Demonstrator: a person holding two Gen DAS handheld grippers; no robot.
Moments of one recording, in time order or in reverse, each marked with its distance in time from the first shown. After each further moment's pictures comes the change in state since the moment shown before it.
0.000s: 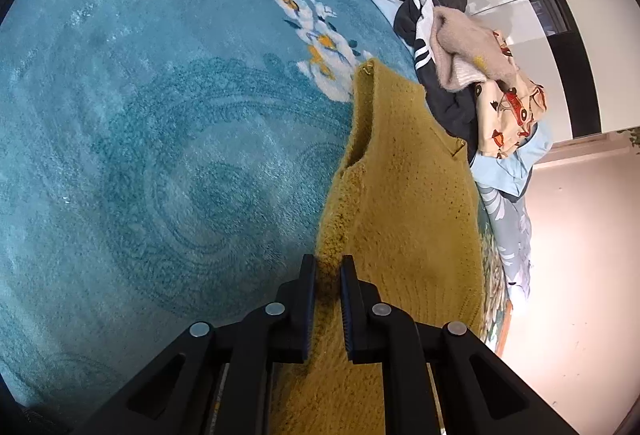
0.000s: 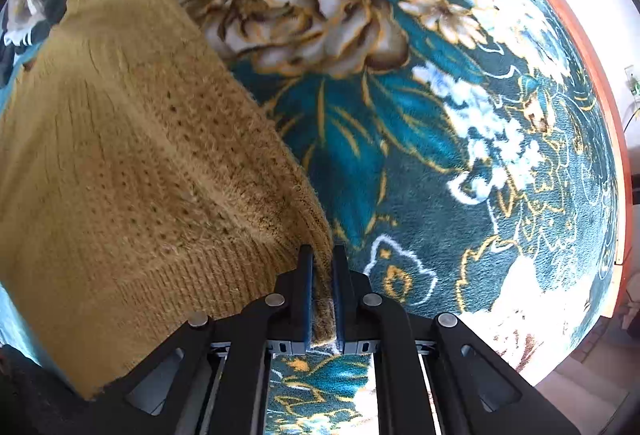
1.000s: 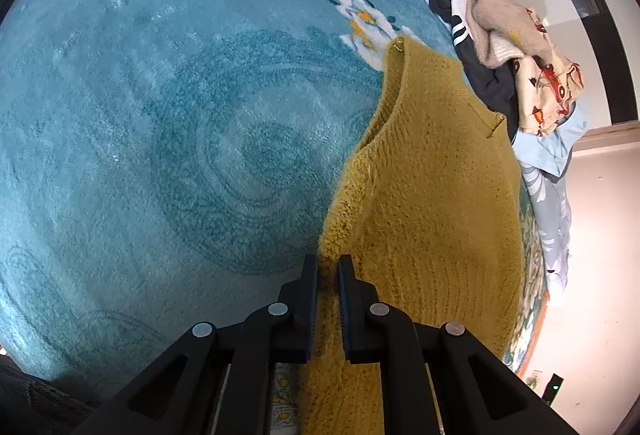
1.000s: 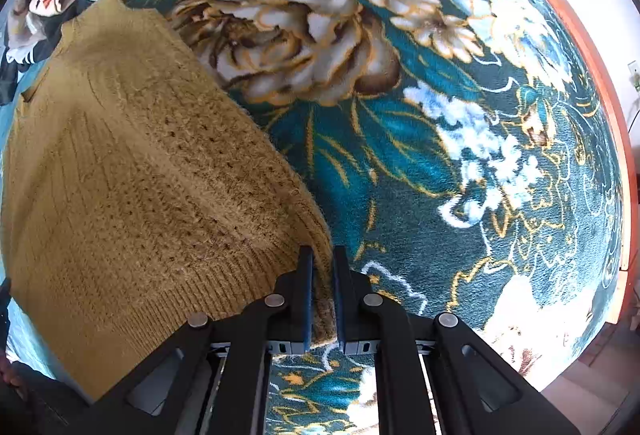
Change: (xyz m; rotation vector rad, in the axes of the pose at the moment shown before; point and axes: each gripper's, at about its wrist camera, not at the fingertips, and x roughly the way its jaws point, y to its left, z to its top) left arm -0.002 -0.002 -0.015 -0.008 0.062 0.161; right arm -0.033 -0.002 0.011 0.022 -0.016 0.033
